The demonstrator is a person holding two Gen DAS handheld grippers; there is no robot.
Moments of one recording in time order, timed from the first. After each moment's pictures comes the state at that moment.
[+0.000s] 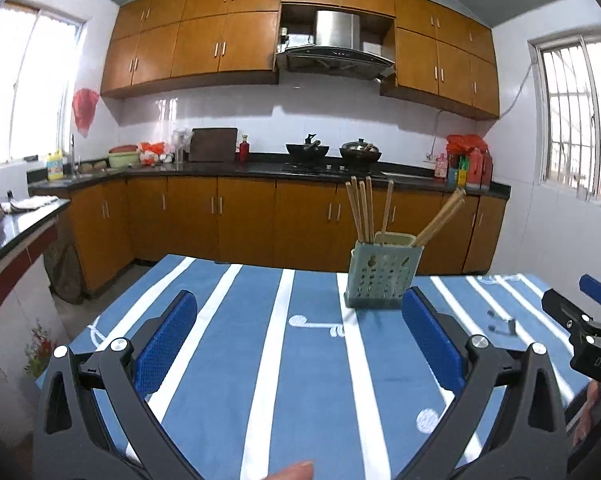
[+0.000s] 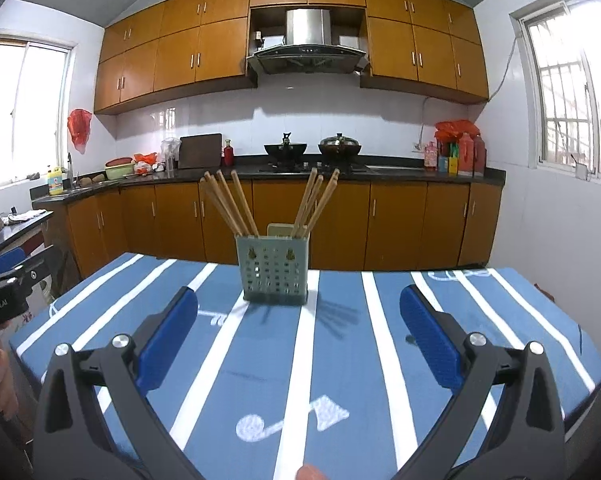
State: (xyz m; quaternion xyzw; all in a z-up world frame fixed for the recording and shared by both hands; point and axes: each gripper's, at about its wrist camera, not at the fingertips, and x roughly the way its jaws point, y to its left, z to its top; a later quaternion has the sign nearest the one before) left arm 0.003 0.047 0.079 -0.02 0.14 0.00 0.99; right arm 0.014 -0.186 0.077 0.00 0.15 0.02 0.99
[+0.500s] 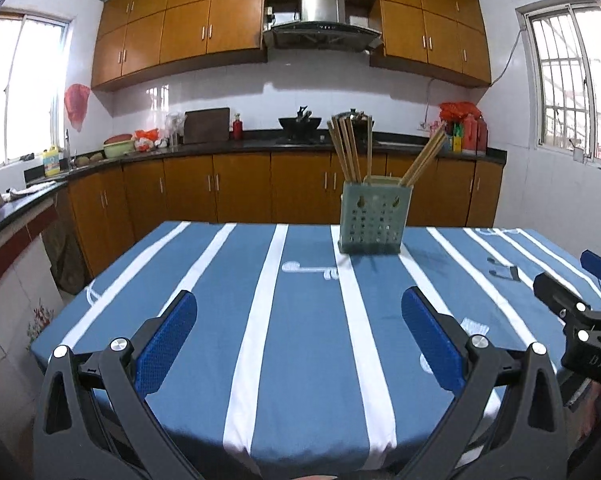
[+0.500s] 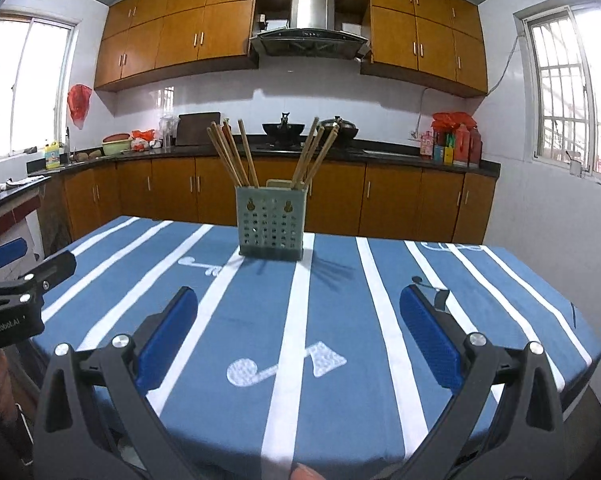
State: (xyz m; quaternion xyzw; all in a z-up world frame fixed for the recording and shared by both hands) left arm -0.019 0.029 0.024 0.01 0.18 -0.01 0.98; right arm -0.014 -0.180 0.021 -0.02 0.17 0.01 0.99
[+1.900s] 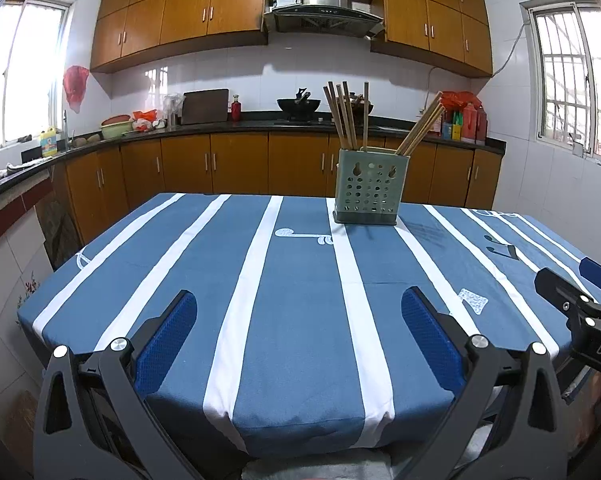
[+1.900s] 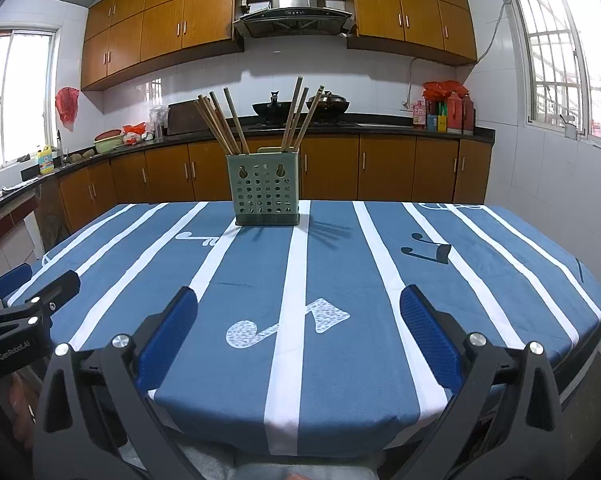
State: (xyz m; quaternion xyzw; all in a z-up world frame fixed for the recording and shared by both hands) left arm -0.030 0.026 -0.003 -0.01 0.21 -0.01 0.98; right arm -0.021 -0.193 -0.005 0.02 0.20 0.00 0.98
